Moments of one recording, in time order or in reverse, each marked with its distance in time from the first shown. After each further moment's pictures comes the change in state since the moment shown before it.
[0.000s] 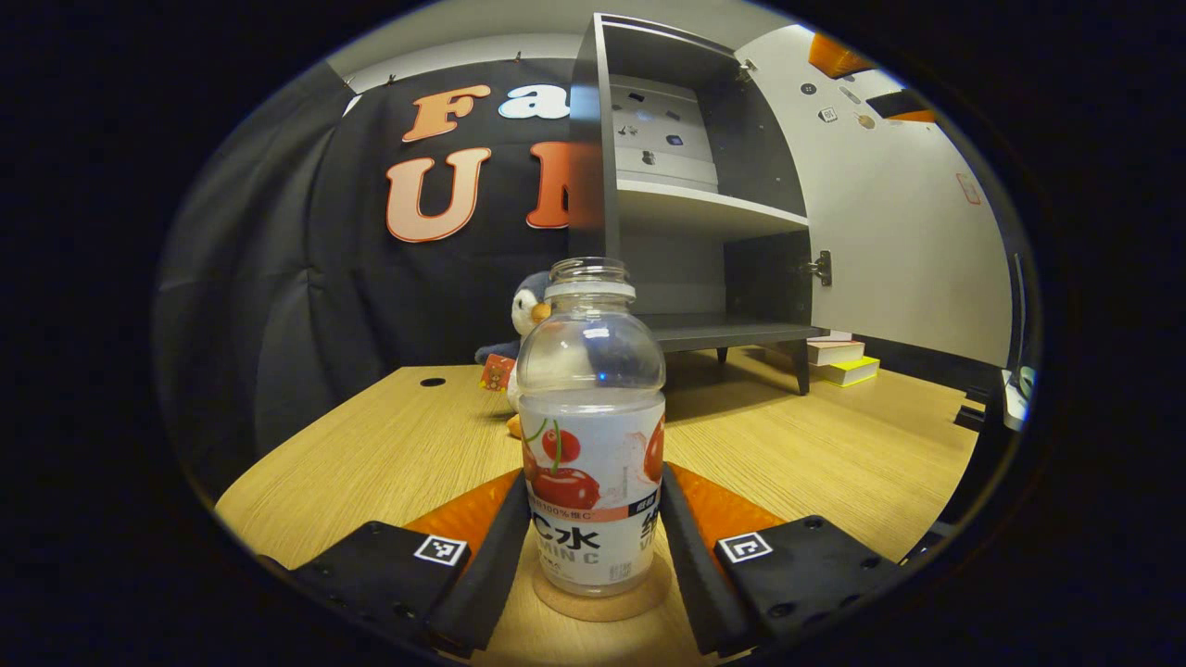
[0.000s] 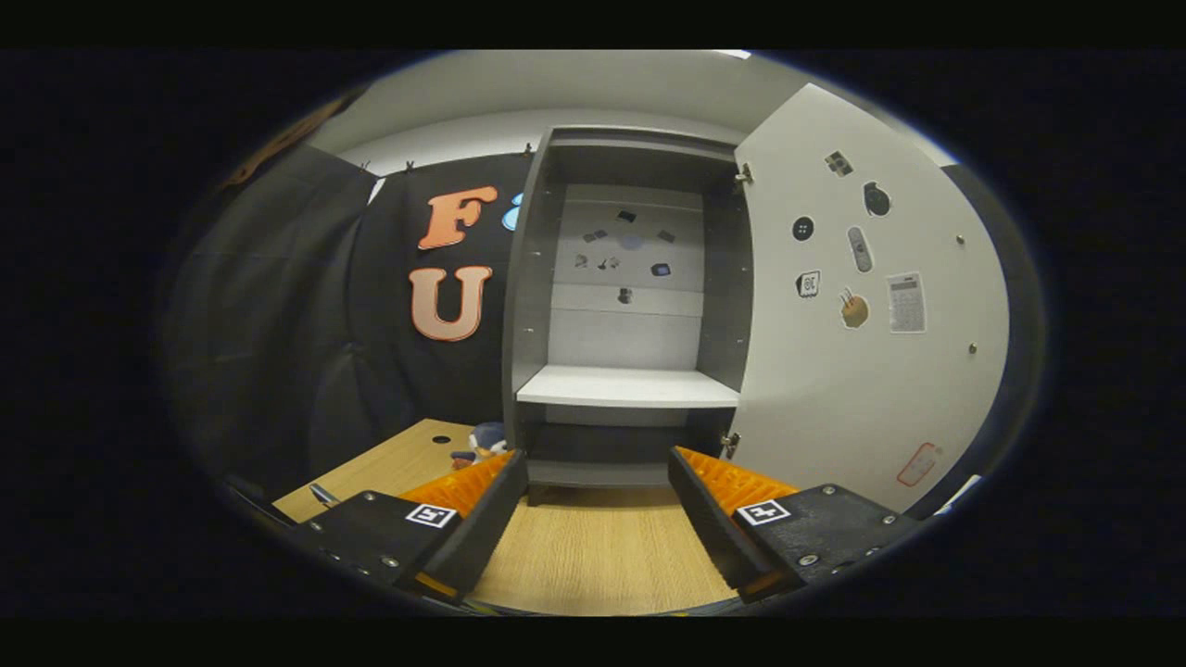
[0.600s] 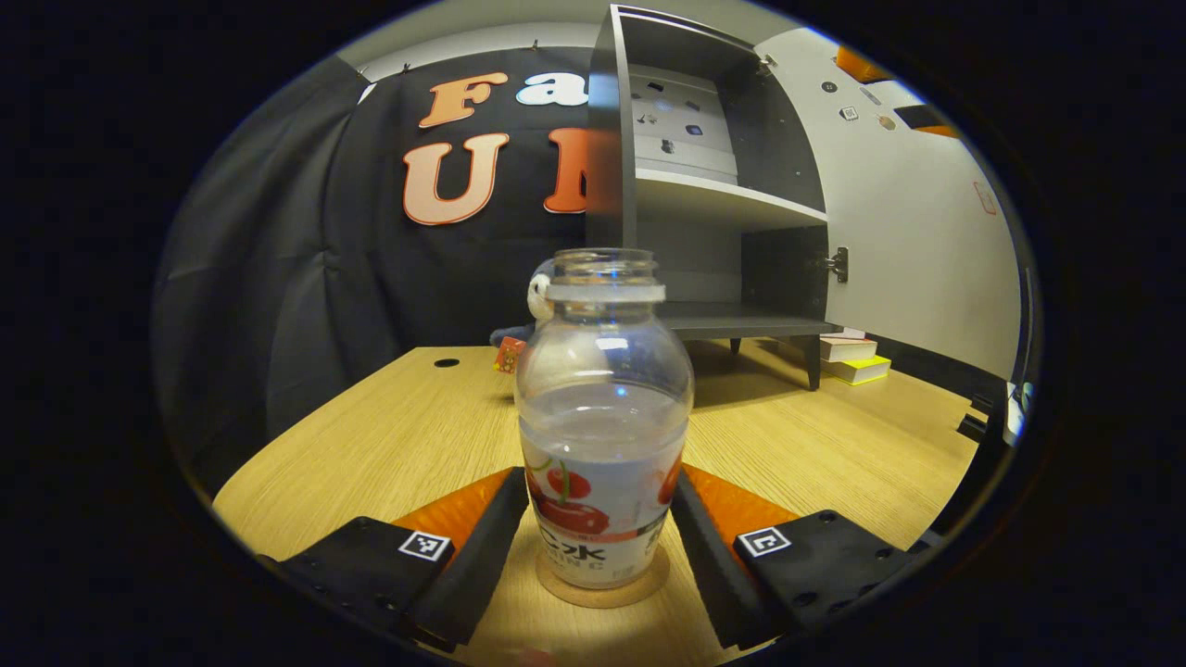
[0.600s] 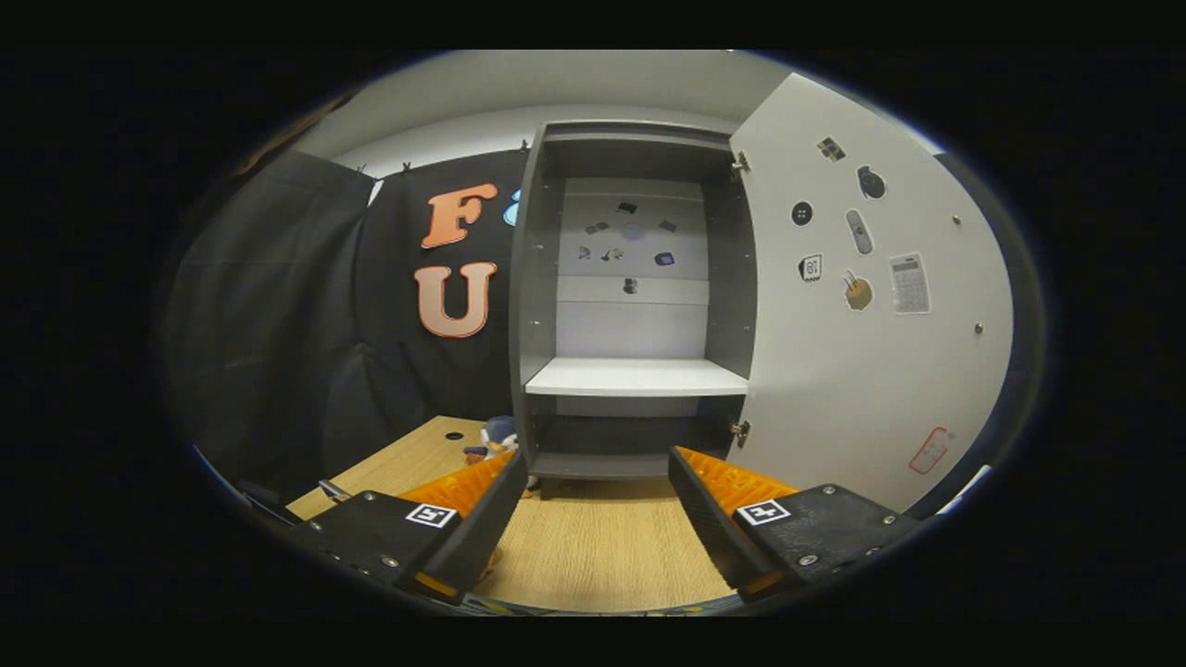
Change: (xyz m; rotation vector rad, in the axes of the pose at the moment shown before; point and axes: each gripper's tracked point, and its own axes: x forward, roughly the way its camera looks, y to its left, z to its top) left arm -0.006 0.005 0.002 -0.021 0.041 0.049; right arm -0.006 -0.001 -0.008 0.050 0.026 0.028
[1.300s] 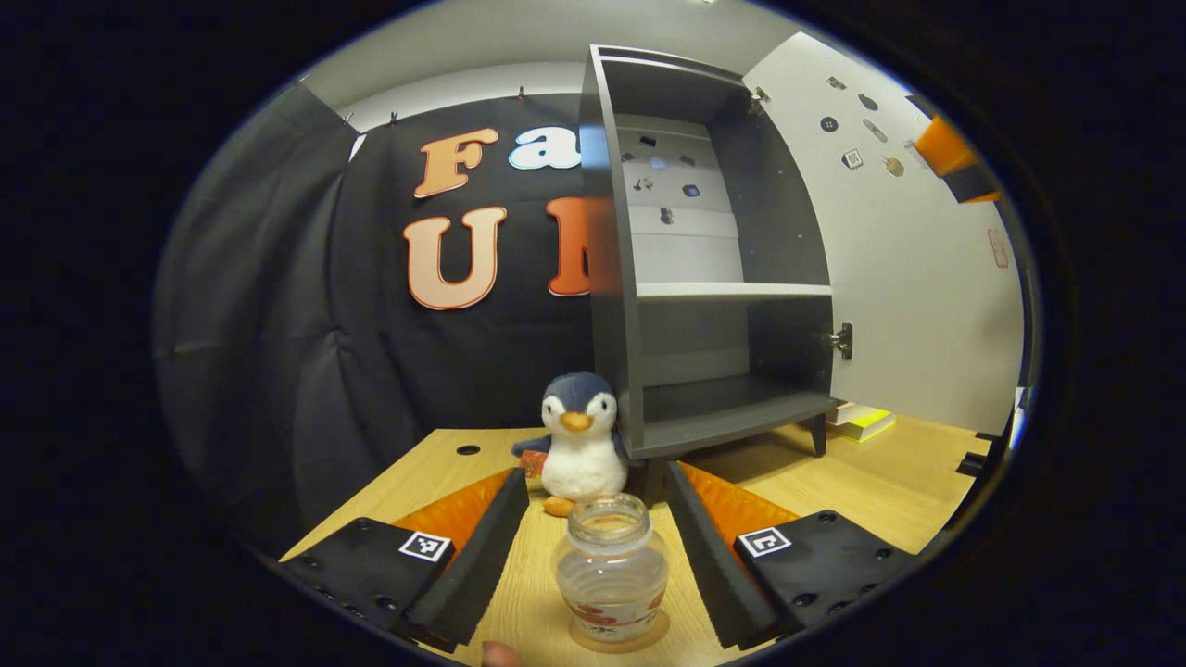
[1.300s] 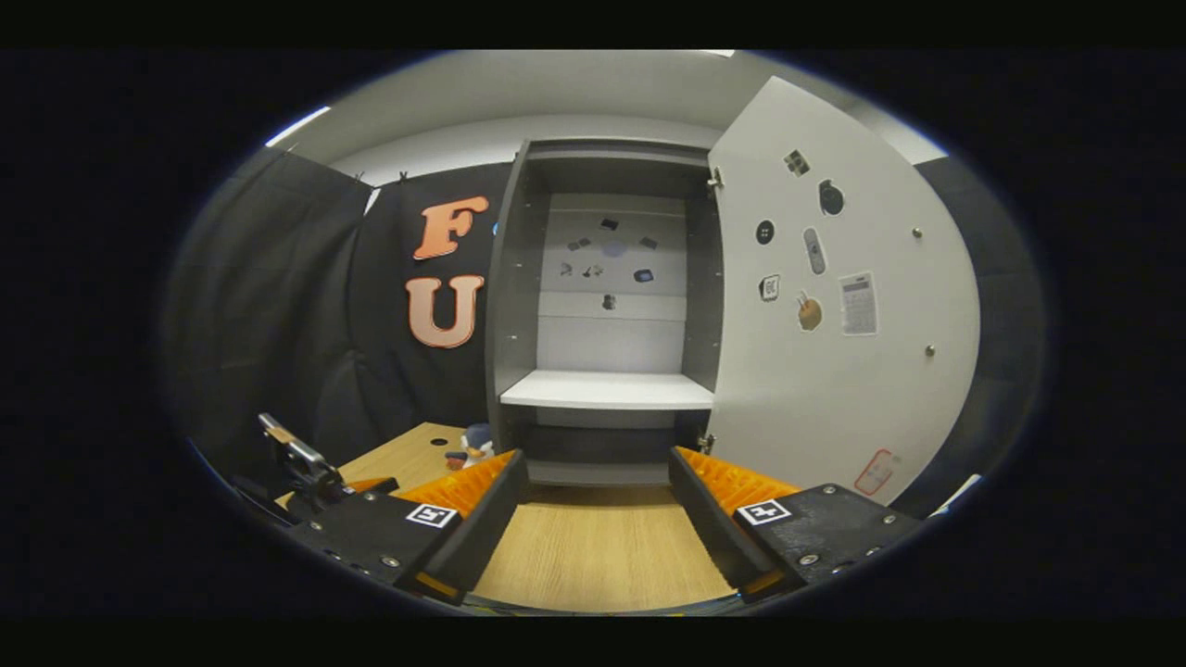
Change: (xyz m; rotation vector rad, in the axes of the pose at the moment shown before) left arm -0.014 0.010 0.129 0.069 -0.168 0.059; right arm -0.028 -0.053 0.025 -0.056 -0.068 -0.048
